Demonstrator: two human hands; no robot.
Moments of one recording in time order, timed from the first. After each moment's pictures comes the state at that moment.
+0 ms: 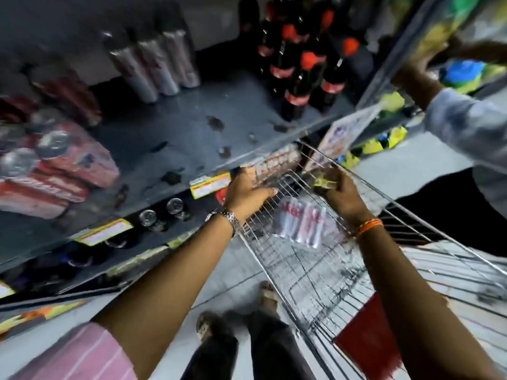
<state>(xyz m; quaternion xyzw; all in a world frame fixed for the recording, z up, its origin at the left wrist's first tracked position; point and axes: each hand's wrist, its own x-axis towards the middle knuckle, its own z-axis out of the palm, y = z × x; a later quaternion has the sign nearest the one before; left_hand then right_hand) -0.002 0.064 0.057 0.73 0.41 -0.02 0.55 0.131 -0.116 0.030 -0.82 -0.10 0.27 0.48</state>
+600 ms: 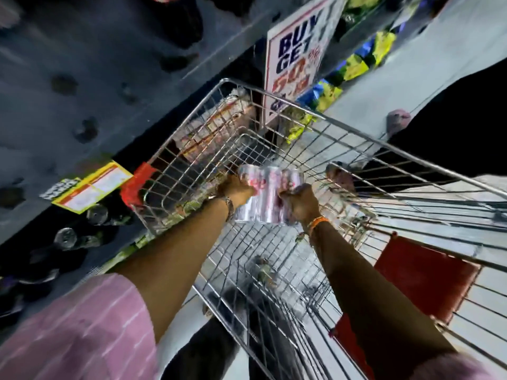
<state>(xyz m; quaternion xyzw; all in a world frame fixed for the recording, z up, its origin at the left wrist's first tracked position) 0.095 0.003 -0.164 0.76 0.41 -0.27 0.43 0.132 -0.164 -0.204 -0.82 0.16 0.34 0.43</state>
